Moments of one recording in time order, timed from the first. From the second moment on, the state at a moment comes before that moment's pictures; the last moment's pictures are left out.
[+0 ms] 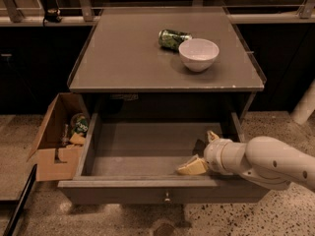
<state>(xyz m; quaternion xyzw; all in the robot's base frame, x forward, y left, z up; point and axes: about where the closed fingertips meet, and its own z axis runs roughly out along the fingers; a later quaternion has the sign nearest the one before) 0.527 -0.119 0.619 -0.37 0.82 0.16 0.40</state>
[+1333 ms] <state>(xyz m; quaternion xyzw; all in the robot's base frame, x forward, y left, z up) 0.515 -0.110 0.649 -0.38 0.81 0.15 0.42</state>
